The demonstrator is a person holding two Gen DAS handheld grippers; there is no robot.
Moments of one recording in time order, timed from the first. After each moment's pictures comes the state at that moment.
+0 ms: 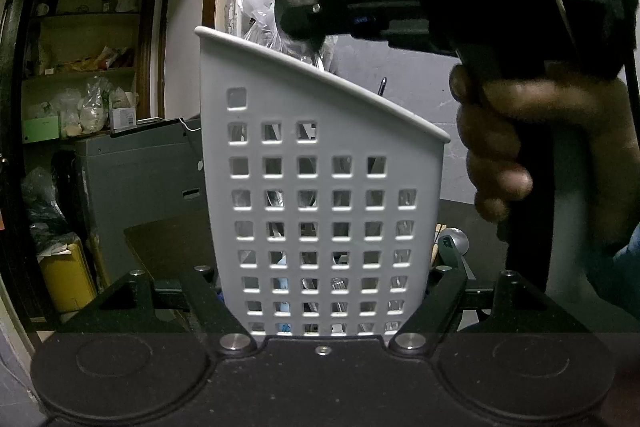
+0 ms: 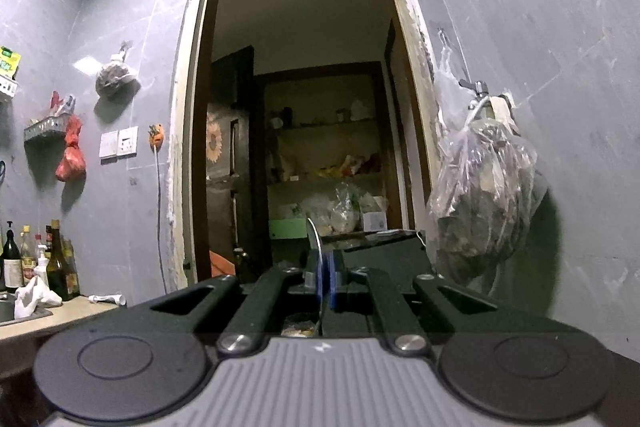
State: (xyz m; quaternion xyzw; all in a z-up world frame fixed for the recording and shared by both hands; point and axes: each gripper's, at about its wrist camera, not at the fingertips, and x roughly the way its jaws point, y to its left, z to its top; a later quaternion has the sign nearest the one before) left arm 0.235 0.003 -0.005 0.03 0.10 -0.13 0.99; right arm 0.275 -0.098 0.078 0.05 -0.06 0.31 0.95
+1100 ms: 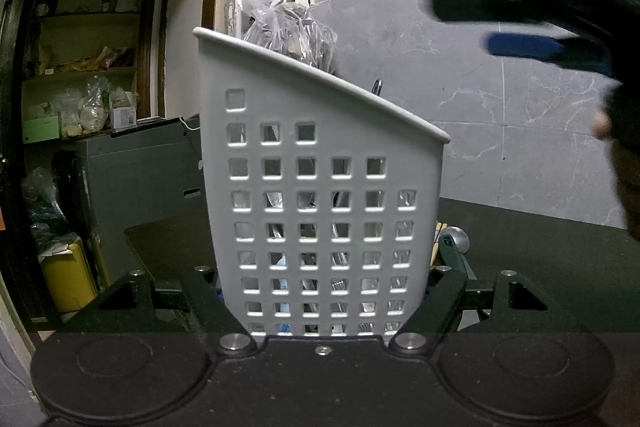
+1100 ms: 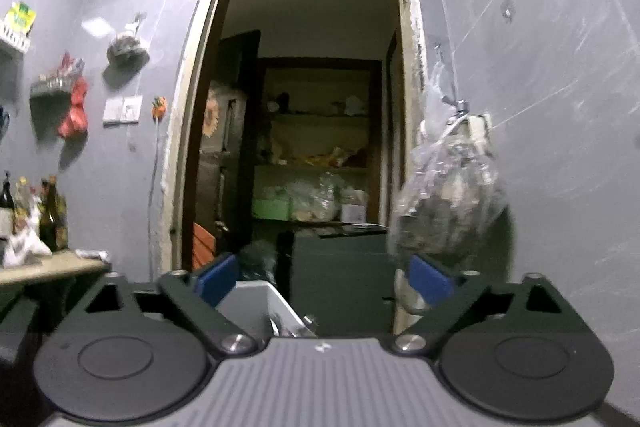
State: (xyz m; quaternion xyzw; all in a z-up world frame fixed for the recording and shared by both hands) left arm 0.236 0.004 -0.004 0.03 0.10 -0.13 0.99; right arm 0.217 -0.153 0.072 -0.02 -0.06 0.27 0.96
